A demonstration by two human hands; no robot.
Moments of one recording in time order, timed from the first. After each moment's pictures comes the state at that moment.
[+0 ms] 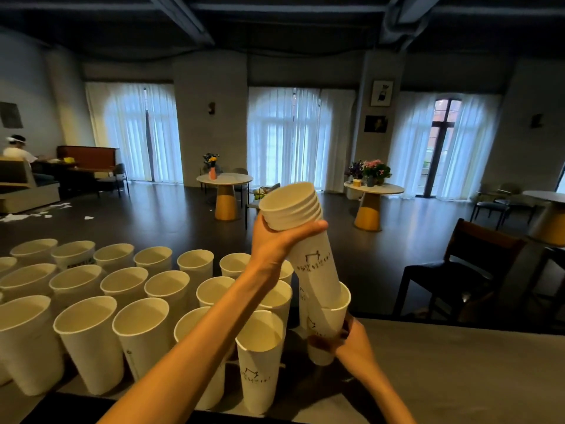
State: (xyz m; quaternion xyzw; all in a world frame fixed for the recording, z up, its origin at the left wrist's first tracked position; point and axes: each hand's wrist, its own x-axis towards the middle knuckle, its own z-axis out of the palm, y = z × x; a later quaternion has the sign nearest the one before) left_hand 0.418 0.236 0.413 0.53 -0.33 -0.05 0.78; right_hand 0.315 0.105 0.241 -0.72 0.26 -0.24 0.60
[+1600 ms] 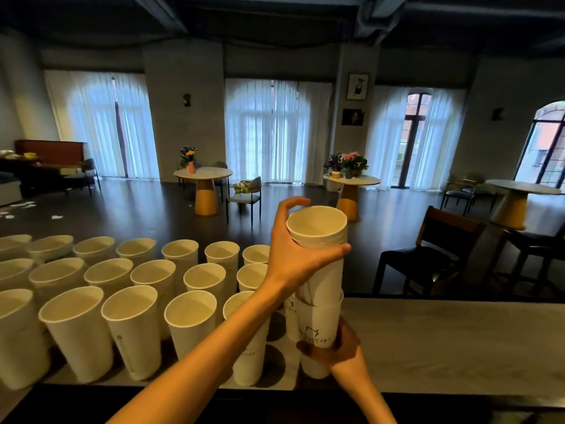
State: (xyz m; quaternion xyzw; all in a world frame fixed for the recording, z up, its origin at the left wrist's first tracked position) left_hand 0.356 0.232 0.390 0.58 -0.45 0.04 0.68; right_hand 0.271 0.149 0.235 -0.76 0.34 -0.22 0.50
